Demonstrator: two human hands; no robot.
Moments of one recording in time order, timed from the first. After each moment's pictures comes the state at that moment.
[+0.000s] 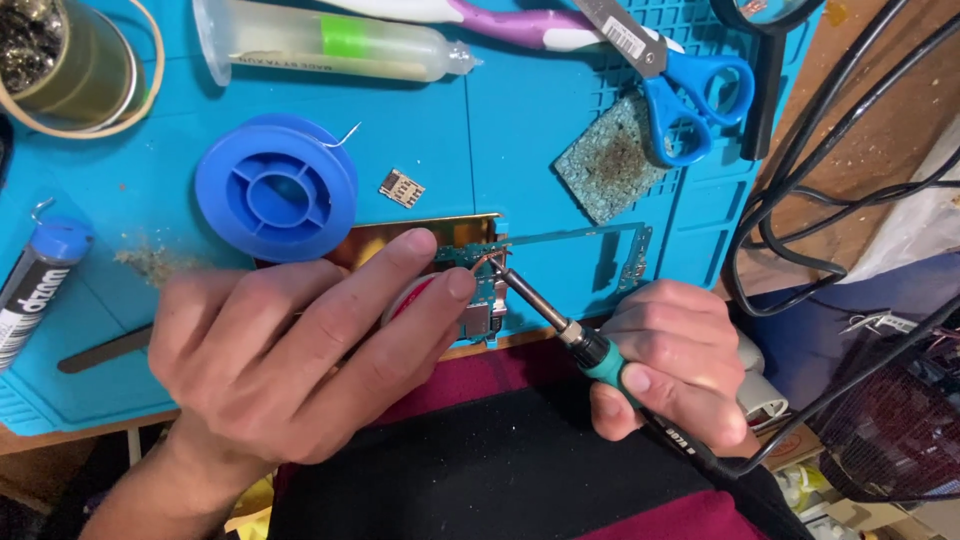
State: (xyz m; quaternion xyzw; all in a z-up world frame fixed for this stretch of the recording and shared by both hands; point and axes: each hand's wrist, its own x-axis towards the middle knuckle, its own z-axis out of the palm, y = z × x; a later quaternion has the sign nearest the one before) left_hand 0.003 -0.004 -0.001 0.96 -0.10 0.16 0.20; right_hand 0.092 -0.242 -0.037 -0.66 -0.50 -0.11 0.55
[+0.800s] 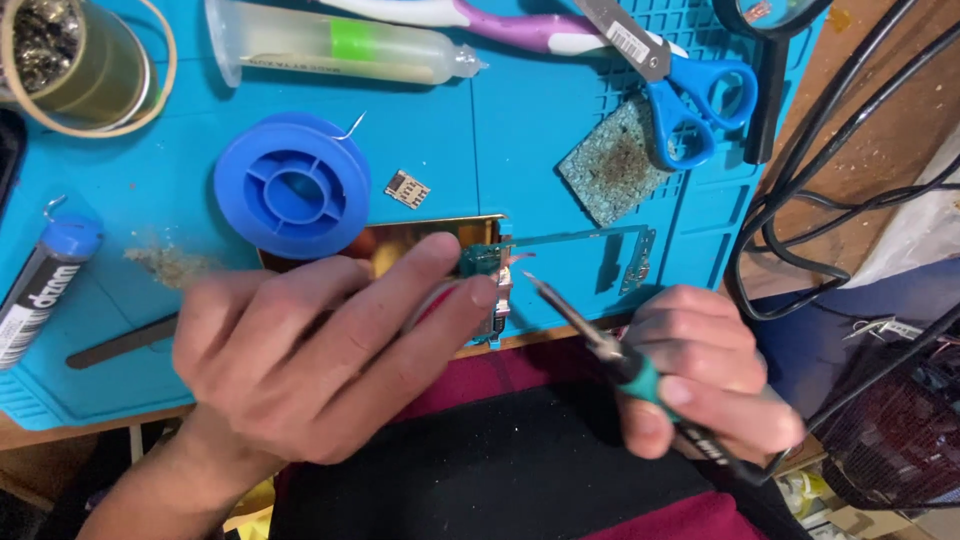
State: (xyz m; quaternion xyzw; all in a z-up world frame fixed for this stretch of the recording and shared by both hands) left_hand 0.008 -0.007 -0.001 0.96 -0.11 0.18 0.21; right_hand 0.090 -0.255 -0.031 -0.65 -0.46 -0.06 0.59
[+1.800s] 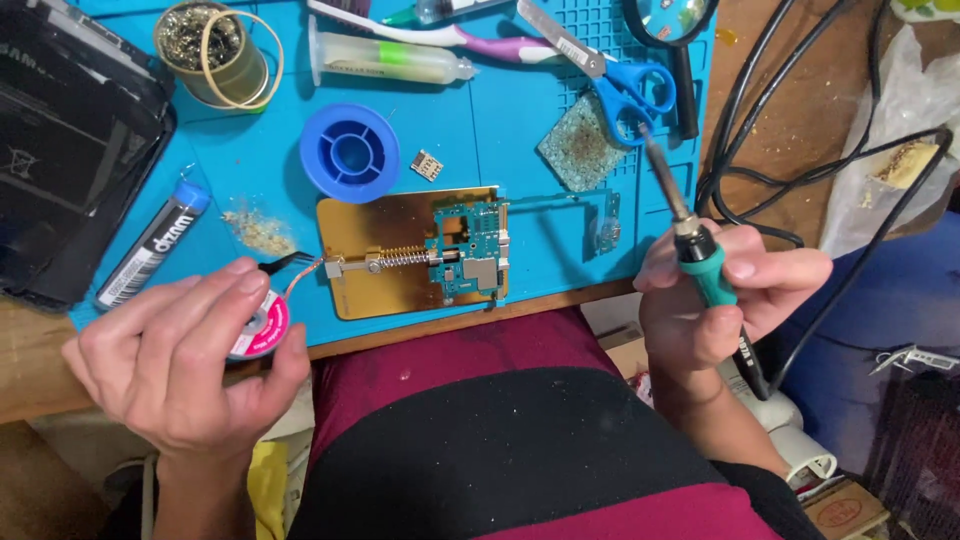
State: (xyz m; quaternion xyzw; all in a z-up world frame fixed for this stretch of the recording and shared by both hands) left_hand -0.102 0.018 0.029 0.96 0.06 0.23 0.16; right_hand 0.068 -0.259 0.013 -0.65 -0.24 -0.07 0.72
